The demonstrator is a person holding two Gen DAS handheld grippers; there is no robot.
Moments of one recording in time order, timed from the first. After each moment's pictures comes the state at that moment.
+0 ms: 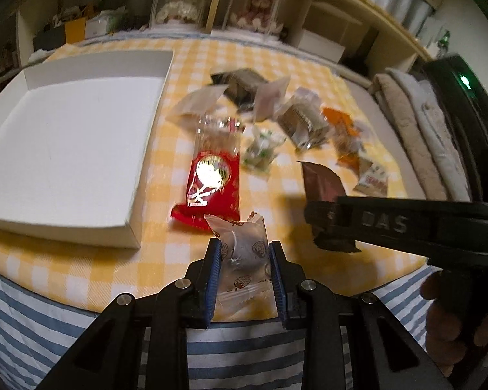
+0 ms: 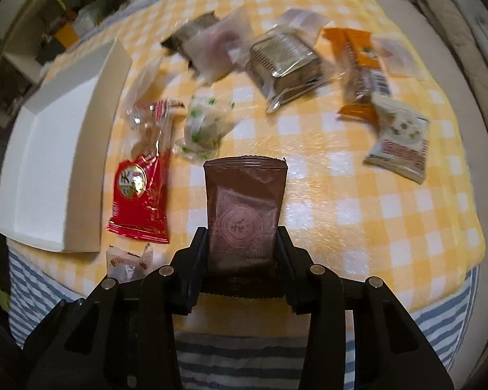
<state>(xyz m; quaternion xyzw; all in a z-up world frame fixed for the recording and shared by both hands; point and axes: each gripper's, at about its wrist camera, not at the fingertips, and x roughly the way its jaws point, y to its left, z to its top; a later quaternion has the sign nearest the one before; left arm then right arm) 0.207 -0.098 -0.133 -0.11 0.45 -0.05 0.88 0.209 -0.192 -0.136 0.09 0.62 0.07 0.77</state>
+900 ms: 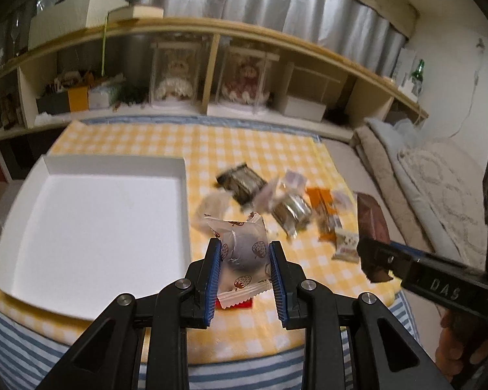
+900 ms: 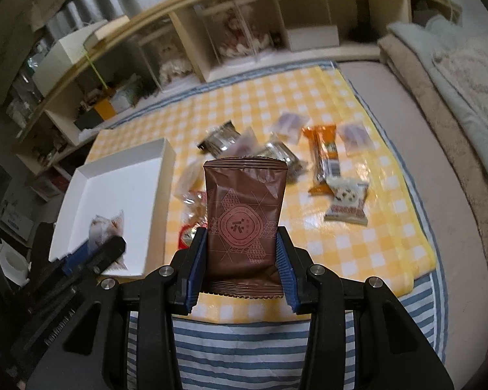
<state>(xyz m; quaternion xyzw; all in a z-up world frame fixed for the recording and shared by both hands) 0.177 -0.044 -0.007 -0.09 0.36 -0.07 0.93 0.161 -0.236 -0.013 0.13 0.49 0.09 0.86</state>
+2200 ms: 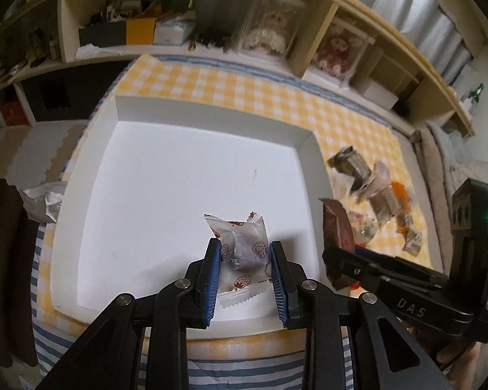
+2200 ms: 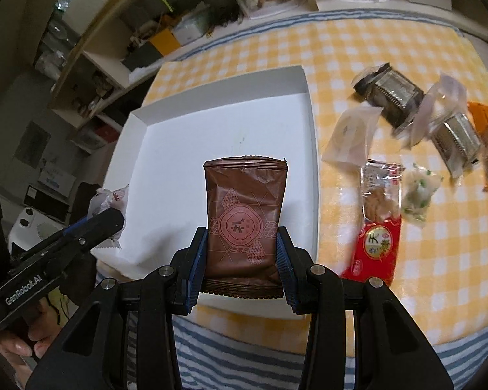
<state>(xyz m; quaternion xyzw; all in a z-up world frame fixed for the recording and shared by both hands) 0.238 0.141 -0.019 -0.14 0.49 -0.02 0.86 0.228 -0.053 -0.083 0.14 0.58 0.22 0.78</state>
